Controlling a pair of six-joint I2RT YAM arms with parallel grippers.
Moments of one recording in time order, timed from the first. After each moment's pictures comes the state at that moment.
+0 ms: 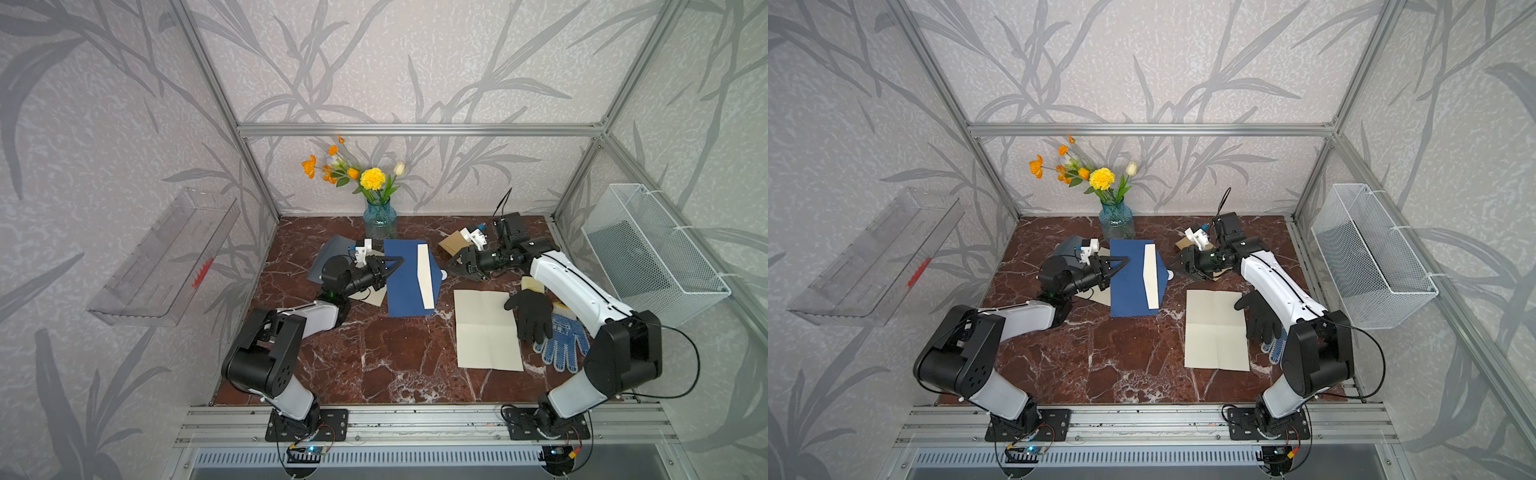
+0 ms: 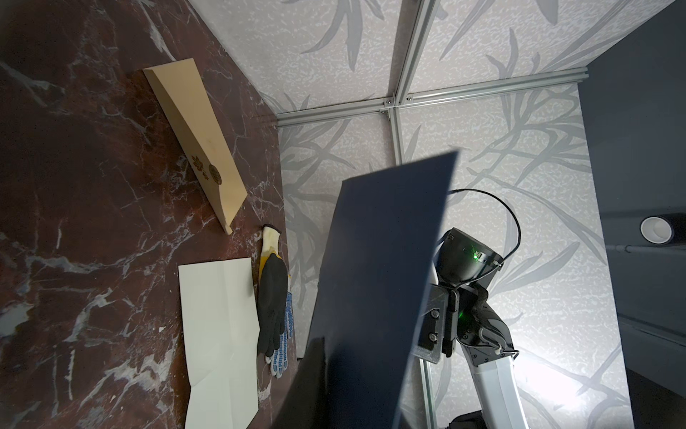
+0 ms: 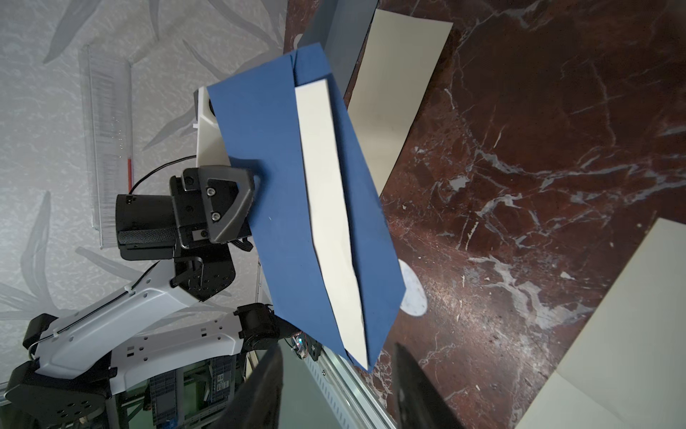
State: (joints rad) left arm -0.28 1.60 0.66 0.94 0.77 -1.41; right arm 0.31 1.59 1.35 -0.69 -0.86 0.49
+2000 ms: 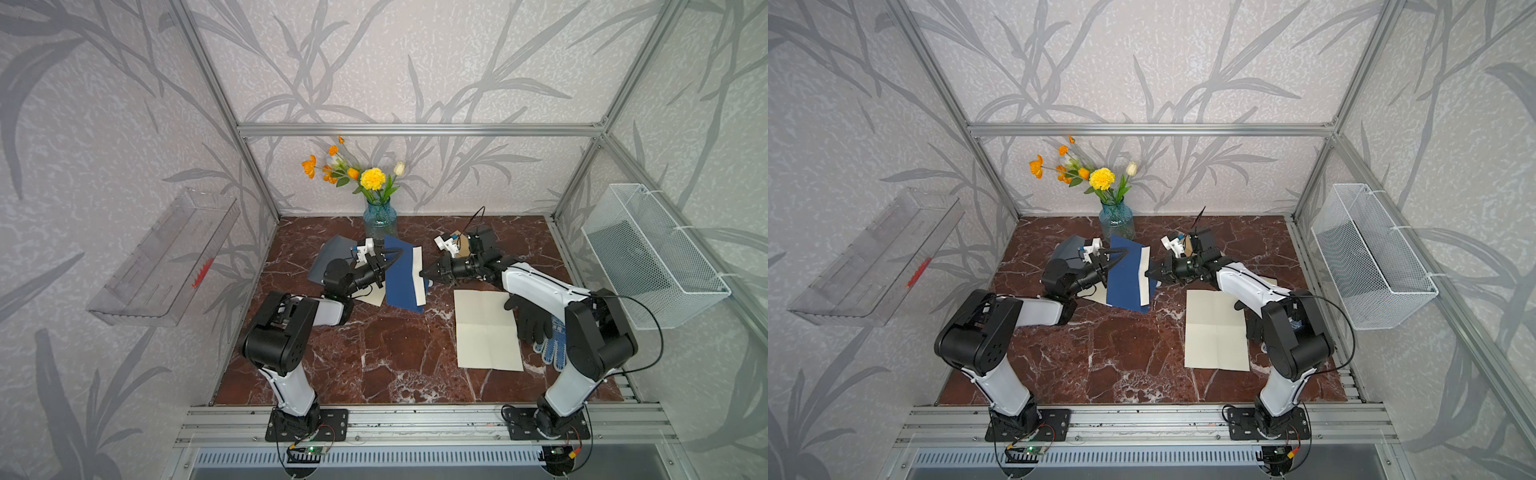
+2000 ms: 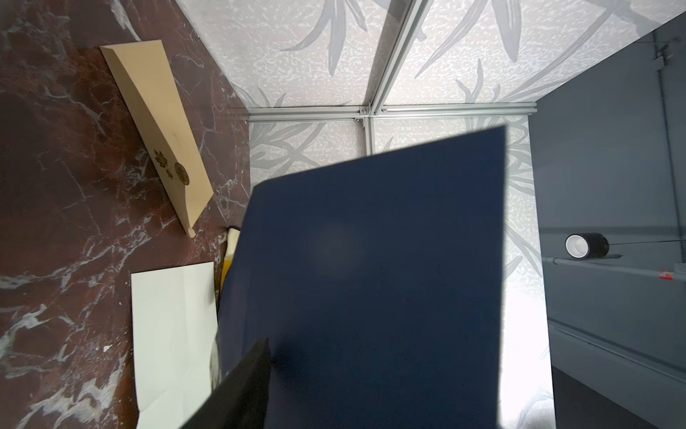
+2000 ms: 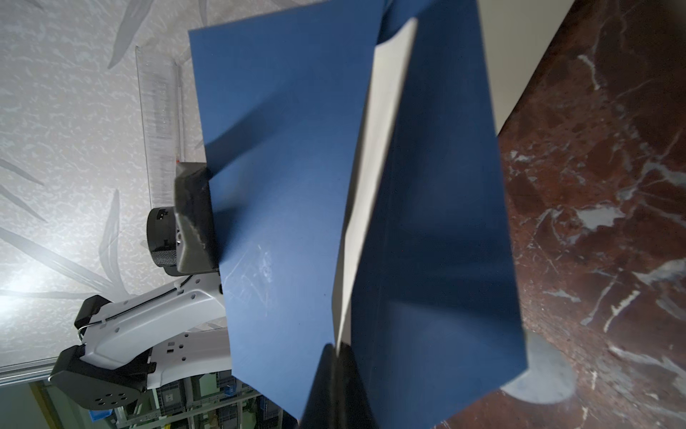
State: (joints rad) left arm -0.28 1.75 0.68 1.24 0.78 -1.65; right arm 0.44 1.72 1.18 -0.09 -0.97 0.85
